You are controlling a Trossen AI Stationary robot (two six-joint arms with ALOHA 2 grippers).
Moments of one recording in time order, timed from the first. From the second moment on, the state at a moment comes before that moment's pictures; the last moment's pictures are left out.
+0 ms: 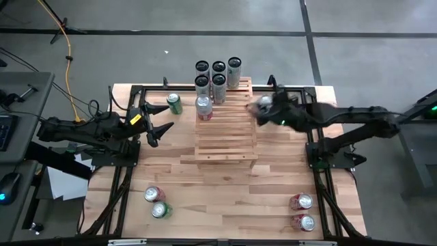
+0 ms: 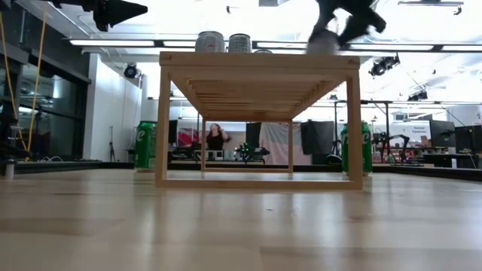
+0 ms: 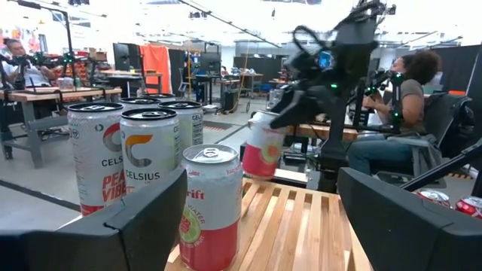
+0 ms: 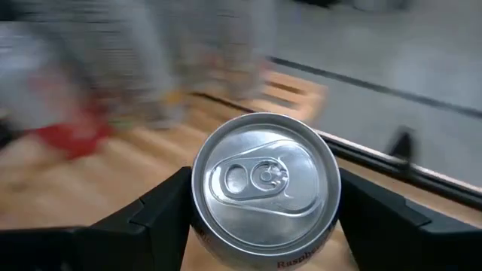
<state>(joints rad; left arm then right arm) -0.09 0.46 0.46 0.13 -0.45 0.00 -0.01 1.20 1.19 -0.79 0.79 0.76</state>
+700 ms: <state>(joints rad) -0.09 0.46 0.46 0.13 -0.45 0.00 0.04 1.70 1.67 -0.78 0.74 0.53</state>
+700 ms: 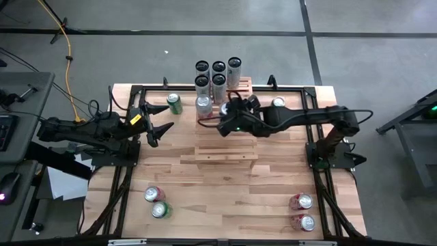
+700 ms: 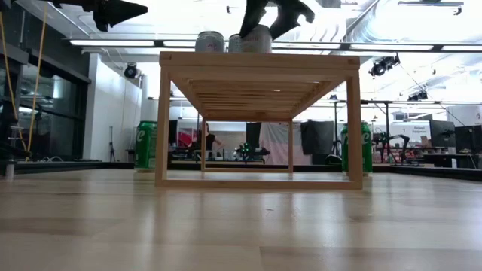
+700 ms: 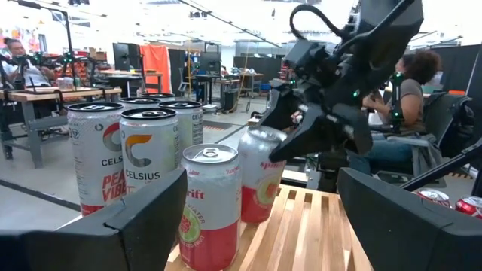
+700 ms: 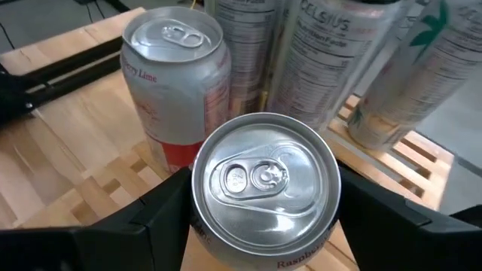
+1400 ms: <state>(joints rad) -0.09 0.46 0.46 0.13 -0.45 0.00 -0.02 1.71 1.67 -0.73 0.66 0.54</state>
